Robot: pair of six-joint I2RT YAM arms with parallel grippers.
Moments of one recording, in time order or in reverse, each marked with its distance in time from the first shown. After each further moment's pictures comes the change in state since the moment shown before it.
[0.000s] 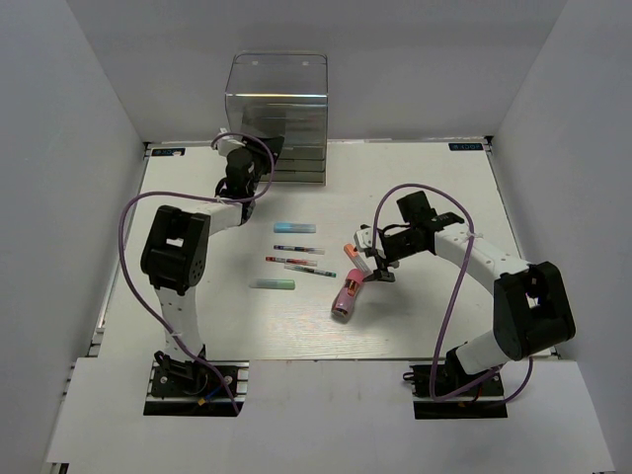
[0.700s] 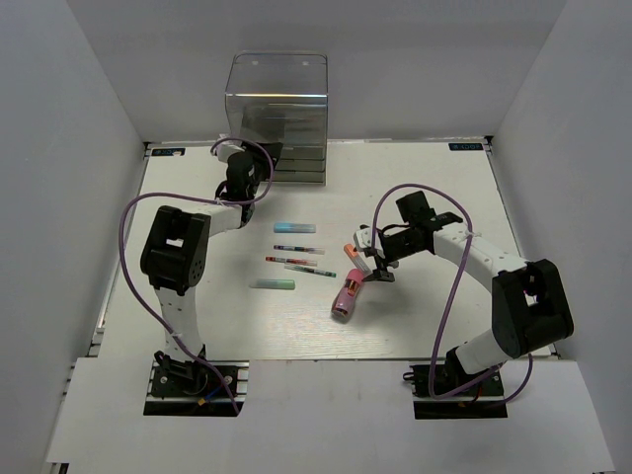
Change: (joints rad) left arm -0.004 -0.012 -0.038 -0.040 -0.031 -0.009; right arm -0.001 0.014 0.000 0.013 0.000 0.001
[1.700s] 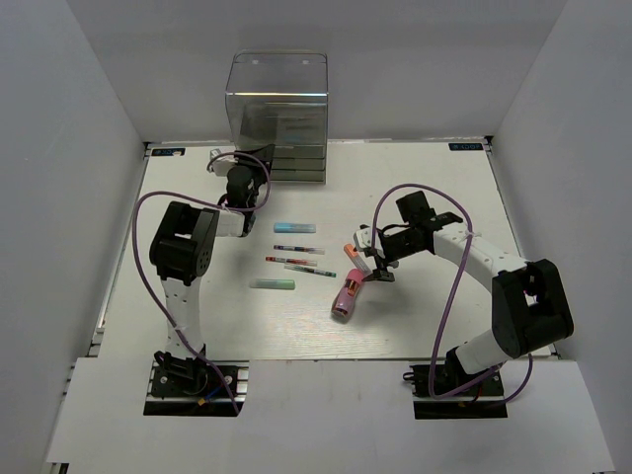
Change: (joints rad) left arm 0.013 0.112 -0.058 0.285 -0.079 -0.176; right arm 0.000 0.000 0.000 0.002 0.000 0.000
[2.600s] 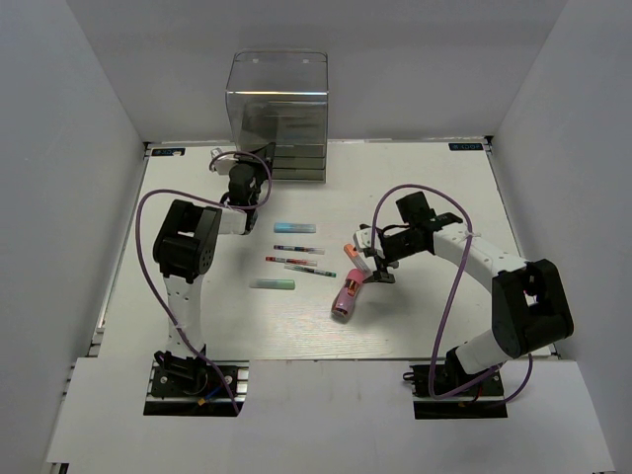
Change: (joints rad) left arm 0.000 0.035 0.048 0.022 -0.012 -0.096; right arm 0.000 0.000 -0.002 0.002 0.004 0.002
